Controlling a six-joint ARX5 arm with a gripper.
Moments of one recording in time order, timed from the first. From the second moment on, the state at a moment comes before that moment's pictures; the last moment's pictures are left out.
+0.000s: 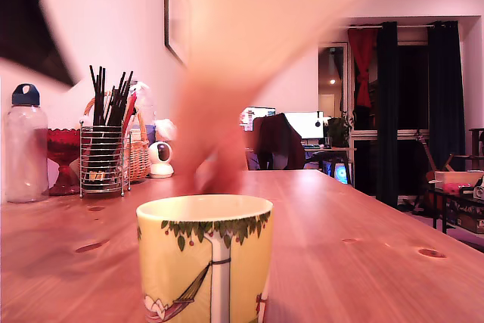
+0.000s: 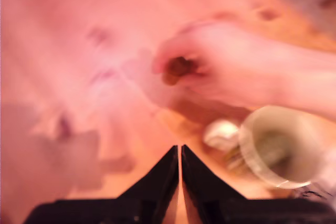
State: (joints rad) arm -0.53 0.90 0.71 -0.61 0.17 -0.02
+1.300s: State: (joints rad) arm -0.51 0.90 0.63 -0.47 0.15 -0.10
